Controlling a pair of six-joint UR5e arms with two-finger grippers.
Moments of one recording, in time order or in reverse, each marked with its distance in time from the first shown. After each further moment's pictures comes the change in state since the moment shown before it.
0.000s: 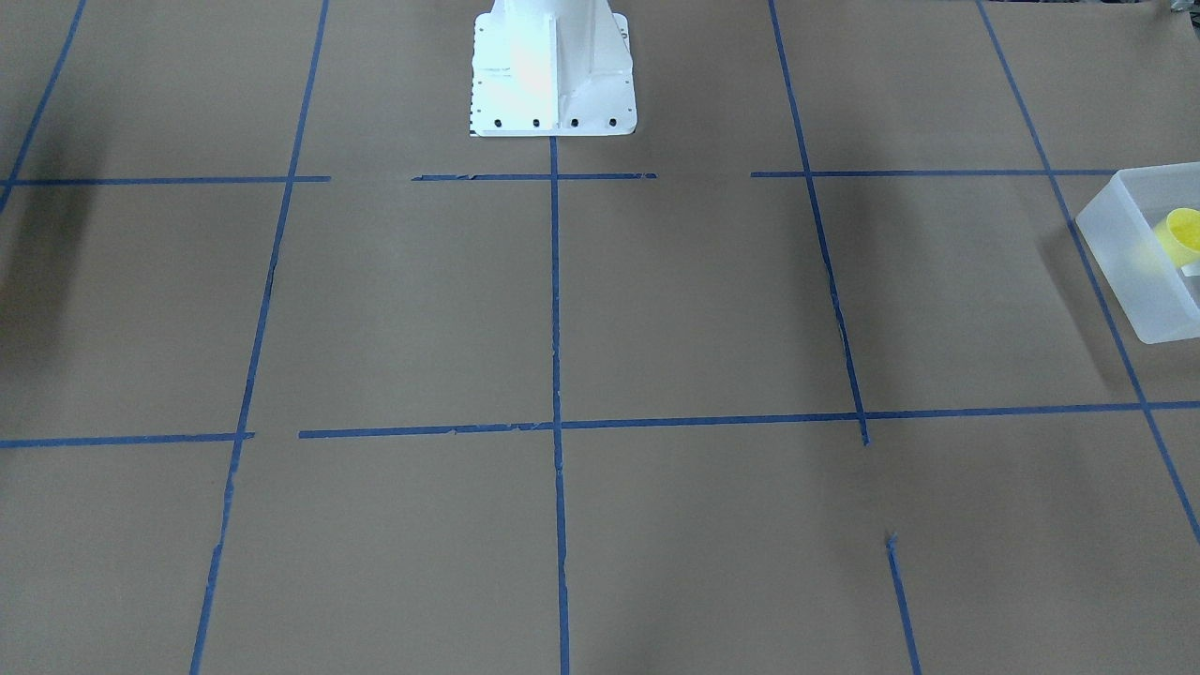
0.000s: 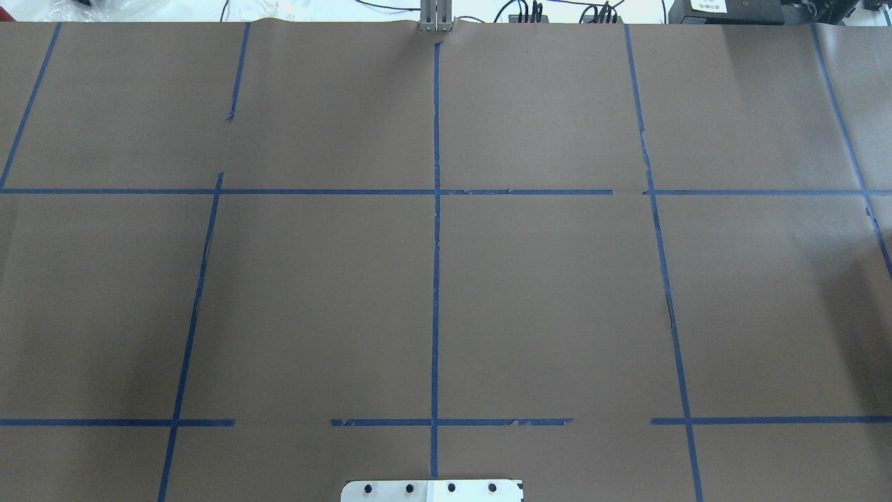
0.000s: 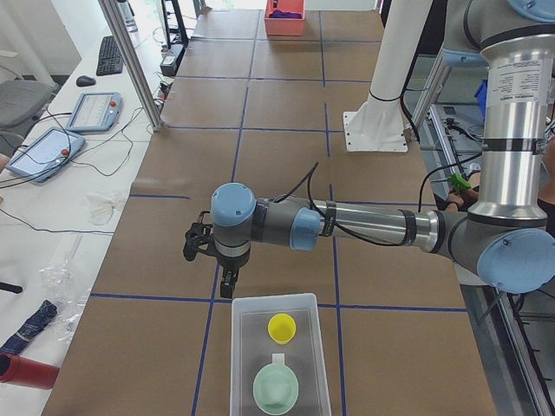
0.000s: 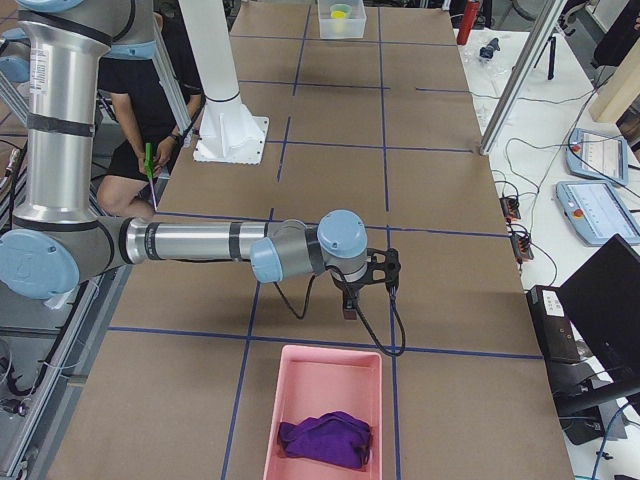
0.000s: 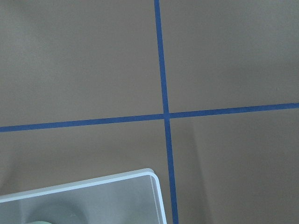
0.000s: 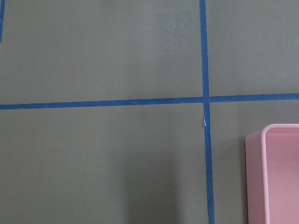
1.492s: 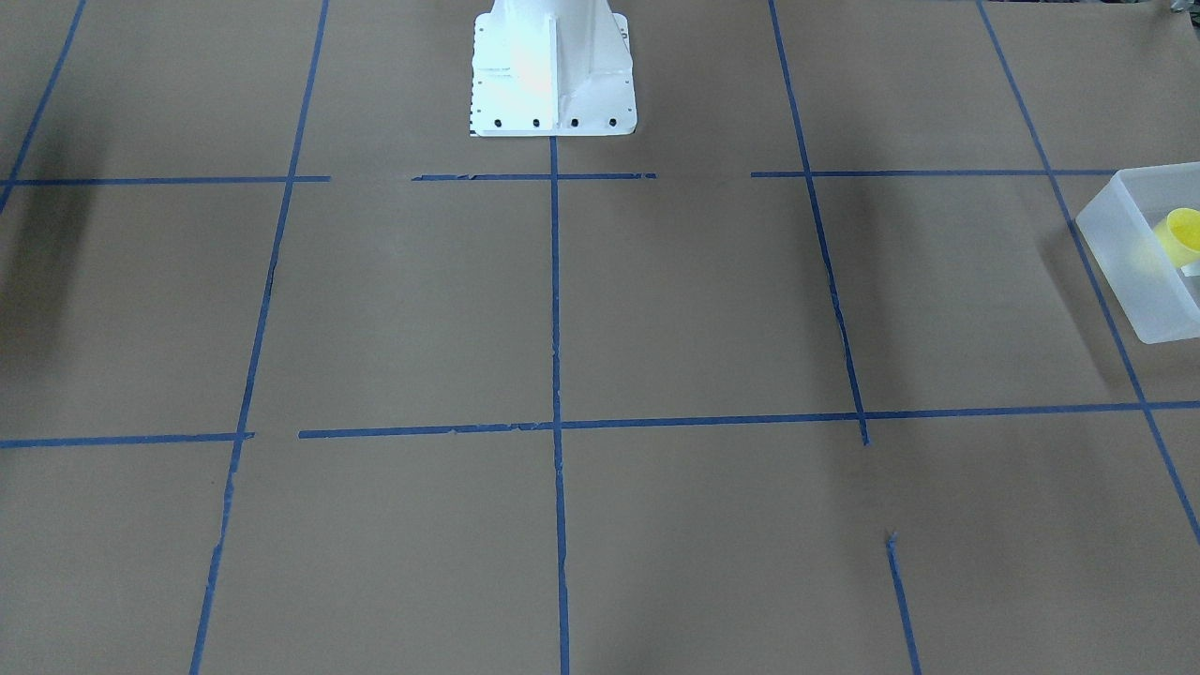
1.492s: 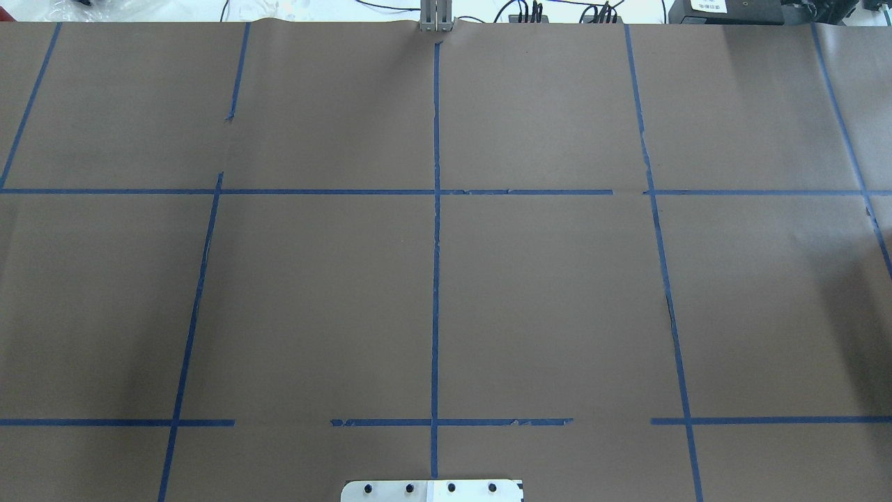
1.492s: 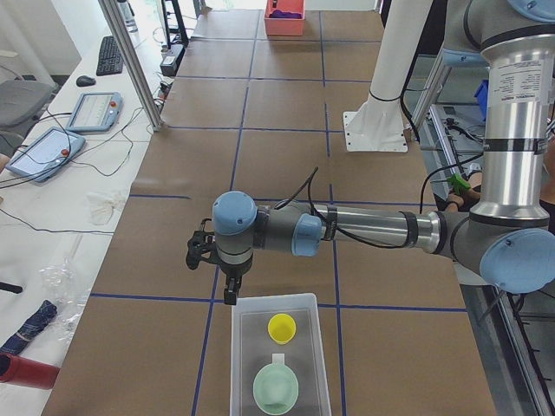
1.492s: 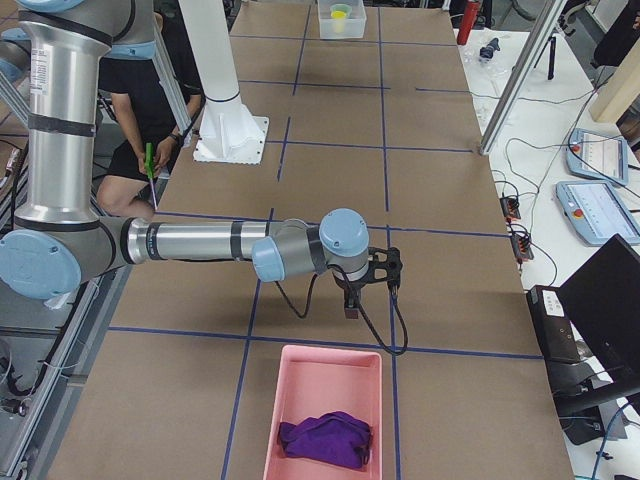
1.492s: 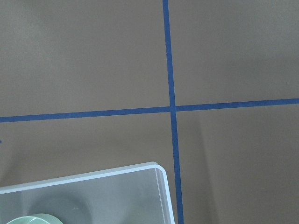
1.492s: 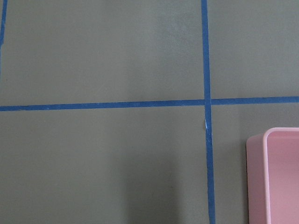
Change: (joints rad) left arm -0.002 0.010 0.021 0.000 0.000 0.001; right arm -0.001 0.007 -0.003 -0.002 -0.002 0.000
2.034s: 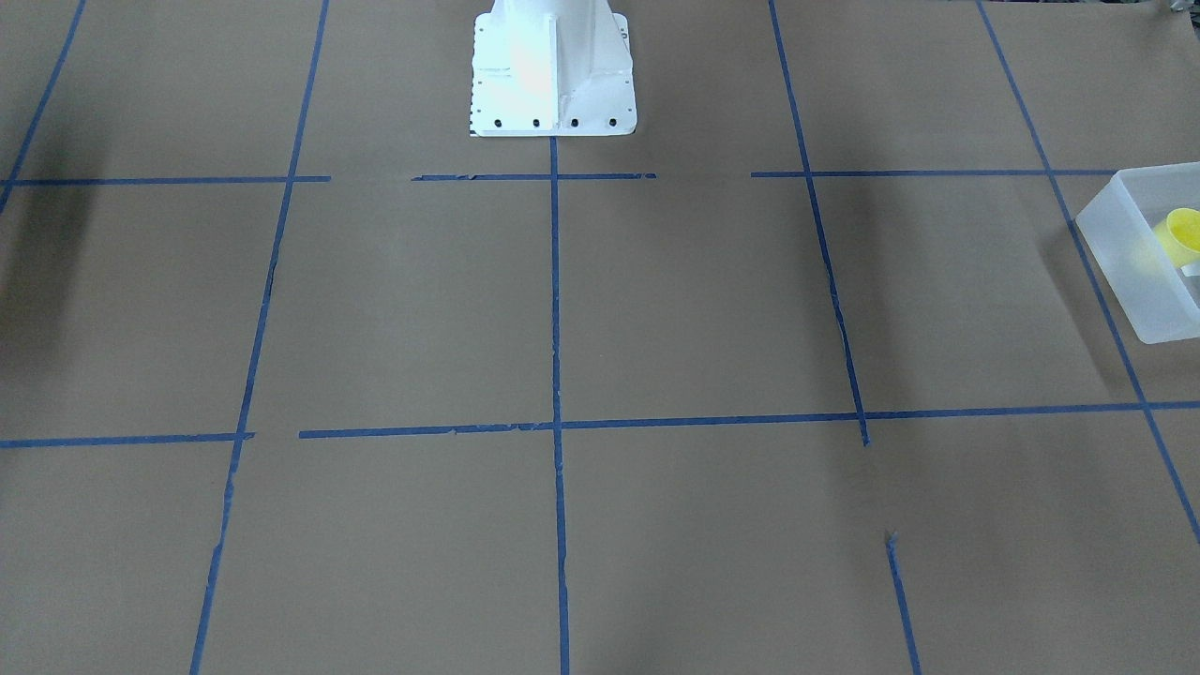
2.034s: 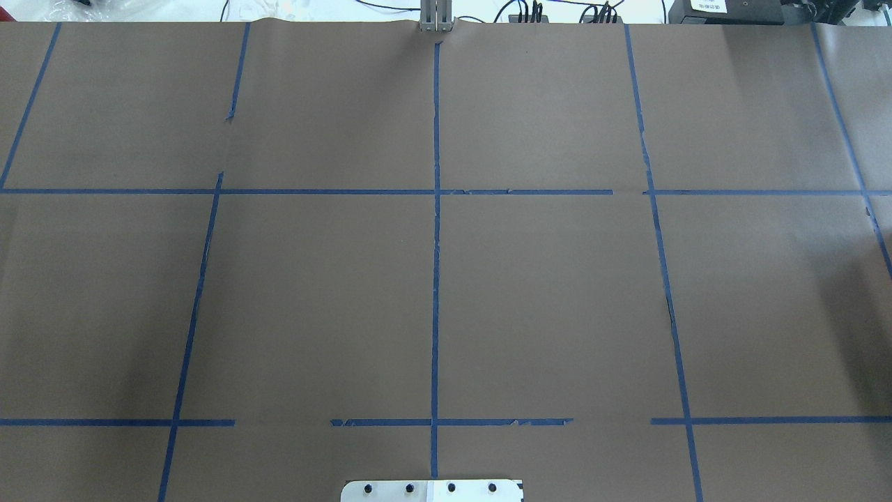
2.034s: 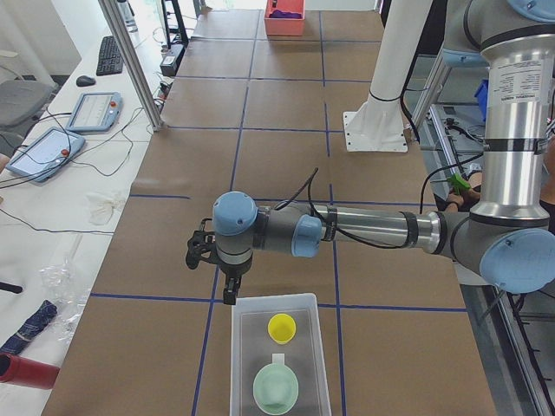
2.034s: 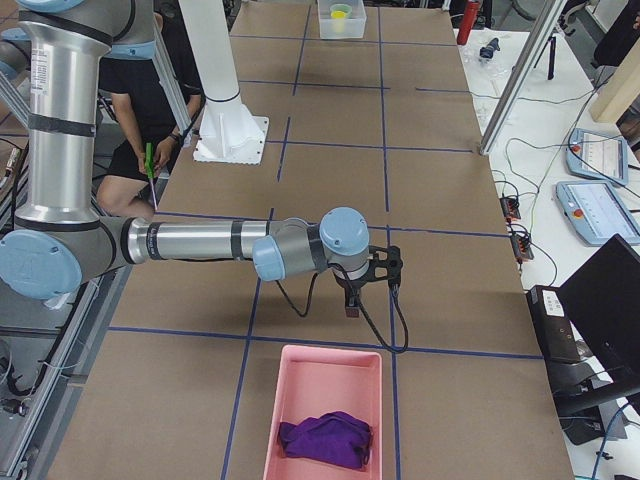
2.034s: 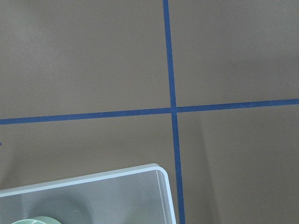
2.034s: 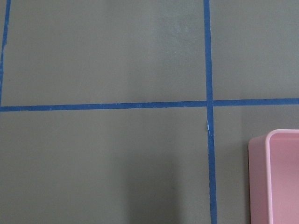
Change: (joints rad) left arm 0.001 0.001 0.000 -0.009 -0.001 -0.003; right arm -0.001 0.002 0.004 0.000 0.002 0.000
